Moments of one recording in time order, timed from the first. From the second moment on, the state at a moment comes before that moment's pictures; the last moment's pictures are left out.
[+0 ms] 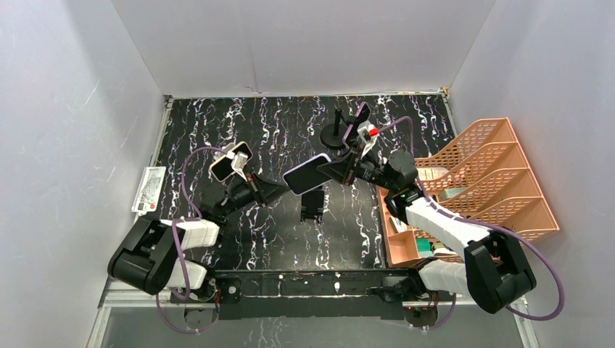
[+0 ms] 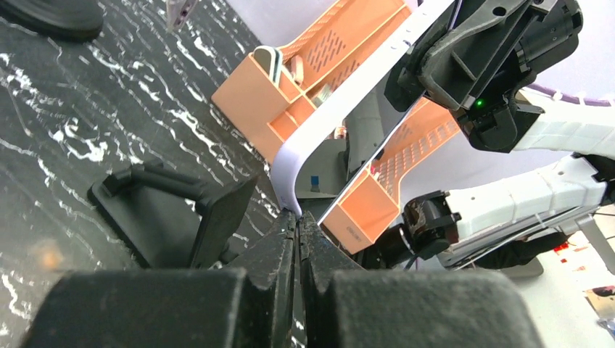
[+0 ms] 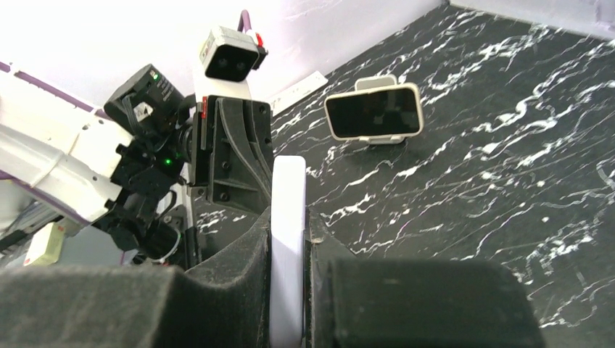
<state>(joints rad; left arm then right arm) -0.38 1.38 0.27 1.28 0.68 -0.88 0.53 1.20 0.63 0.69 -0.68 0.49</state>
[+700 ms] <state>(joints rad) -0.36 1.32 0.24 1.03 0.59 -0.78 0.58 1.58 0.25 1.49 -0.54 0.69</state>
